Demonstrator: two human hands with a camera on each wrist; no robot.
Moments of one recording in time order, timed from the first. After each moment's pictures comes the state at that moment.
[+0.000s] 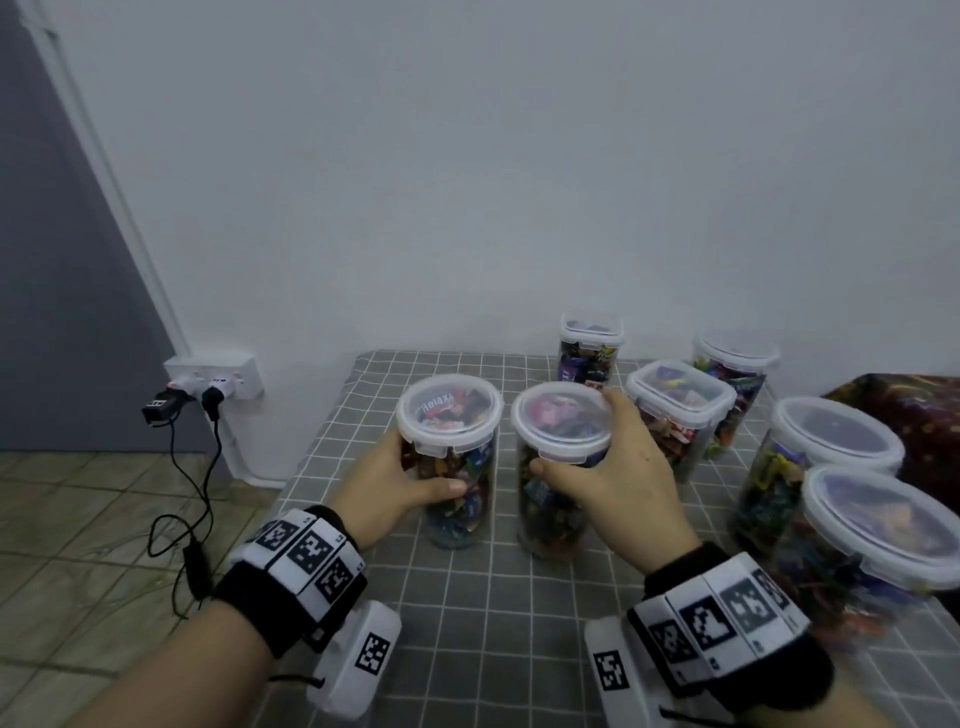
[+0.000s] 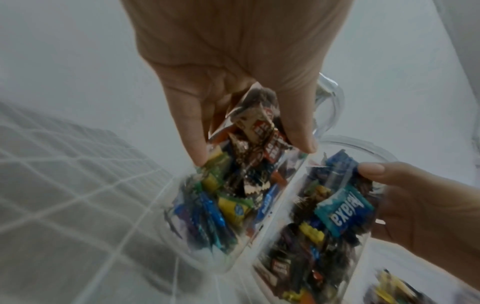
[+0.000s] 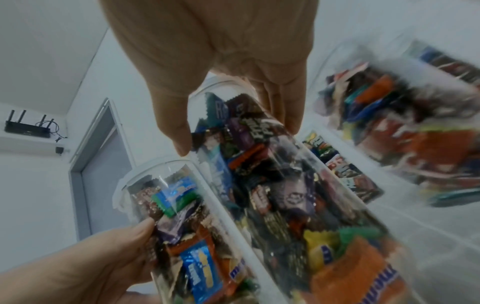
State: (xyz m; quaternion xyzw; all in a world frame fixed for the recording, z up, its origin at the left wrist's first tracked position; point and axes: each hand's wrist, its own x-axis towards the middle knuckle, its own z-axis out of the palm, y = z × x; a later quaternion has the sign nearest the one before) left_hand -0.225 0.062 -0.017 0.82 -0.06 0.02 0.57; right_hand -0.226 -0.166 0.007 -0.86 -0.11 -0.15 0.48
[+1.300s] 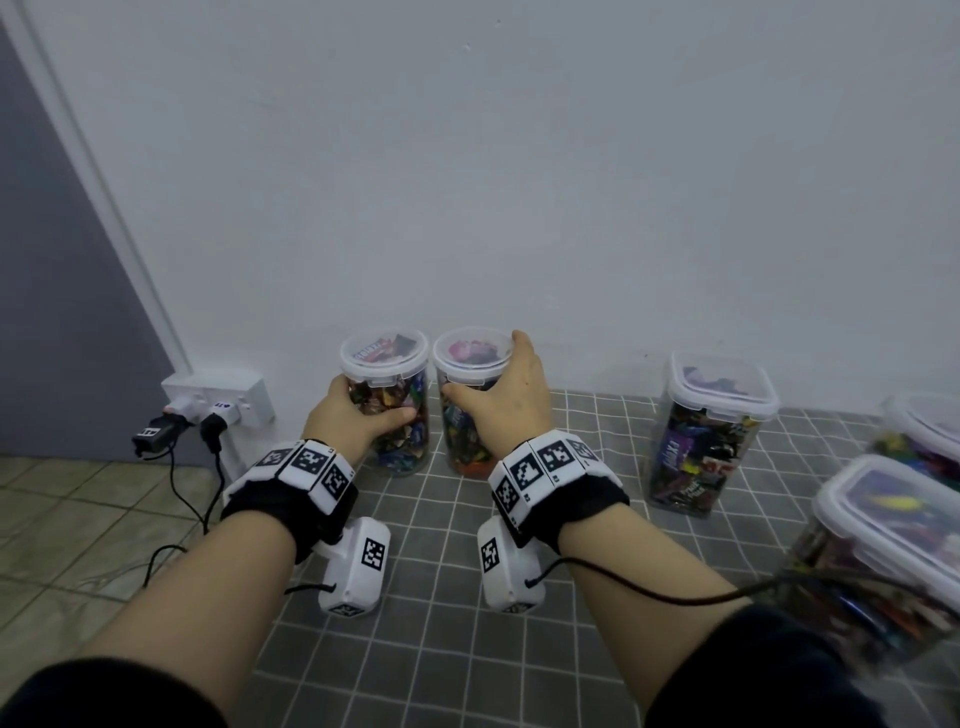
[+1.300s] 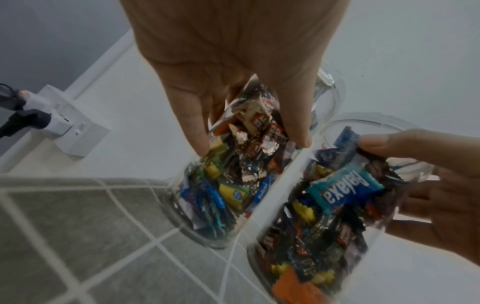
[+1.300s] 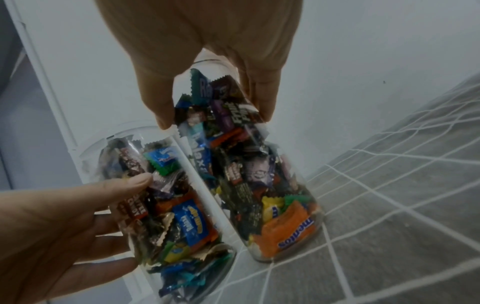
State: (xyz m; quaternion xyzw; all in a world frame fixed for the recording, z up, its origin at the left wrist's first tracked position) left_hand -0.034 0.182 -0.035 0.84 0.17 0.15 0.50; right_hand -0.002 0.009 -0.012 -0.84 -0.09 -0.12 0.52
